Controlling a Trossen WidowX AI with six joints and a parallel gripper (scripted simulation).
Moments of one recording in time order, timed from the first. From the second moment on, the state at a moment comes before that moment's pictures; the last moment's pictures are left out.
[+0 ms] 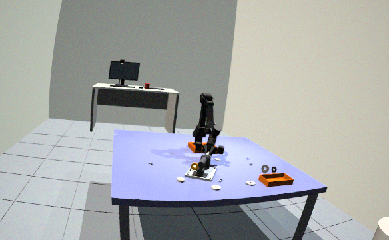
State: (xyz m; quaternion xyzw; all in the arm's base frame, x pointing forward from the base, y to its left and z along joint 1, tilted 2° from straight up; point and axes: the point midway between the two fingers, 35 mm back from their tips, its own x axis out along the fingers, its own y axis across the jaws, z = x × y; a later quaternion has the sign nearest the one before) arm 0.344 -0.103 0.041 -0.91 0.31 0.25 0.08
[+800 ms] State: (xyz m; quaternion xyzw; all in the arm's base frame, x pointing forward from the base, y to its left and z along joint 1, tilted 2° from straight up) arm 0.350 -0.108 0.041 -0.91 0.31 0.25 0.08
